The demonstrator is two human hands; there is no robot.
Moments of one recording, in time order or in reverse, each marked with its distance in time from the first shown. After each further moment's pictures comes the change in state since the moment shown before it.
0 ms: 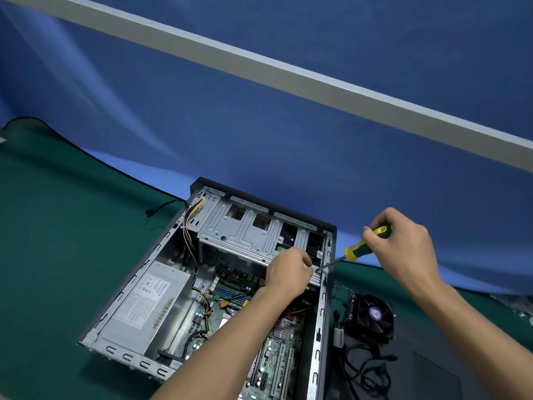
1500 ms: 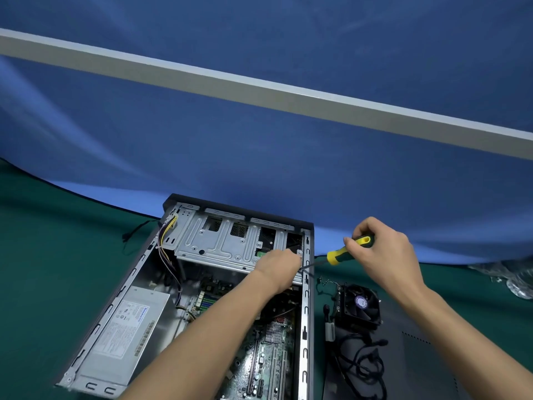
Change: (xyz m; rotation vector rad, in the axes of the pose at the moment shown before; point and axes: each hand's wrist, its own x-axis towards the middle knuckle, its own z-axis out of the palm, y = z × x) left_hand 0.018 0.020 -0.006 0.740 -0.259 0.423; right_hand -0.021 0.026 -0.008 -0.003 -0.001 0.088
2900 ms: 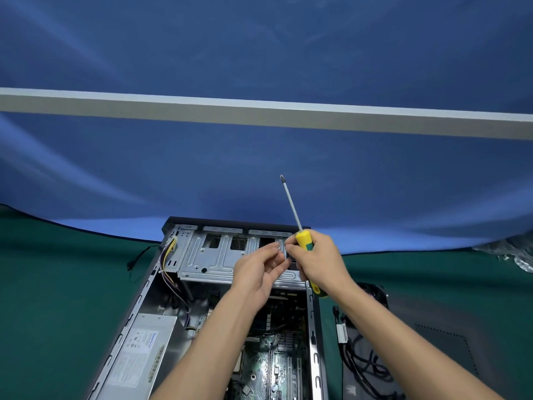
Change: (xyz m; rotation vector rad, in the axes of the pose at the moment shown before) left_hand -0.039 -0.005 -0.031 -2.232 0.349 -0.556; right_hand -0.011 -0.054 0.057 0.587 -0.251 0.109
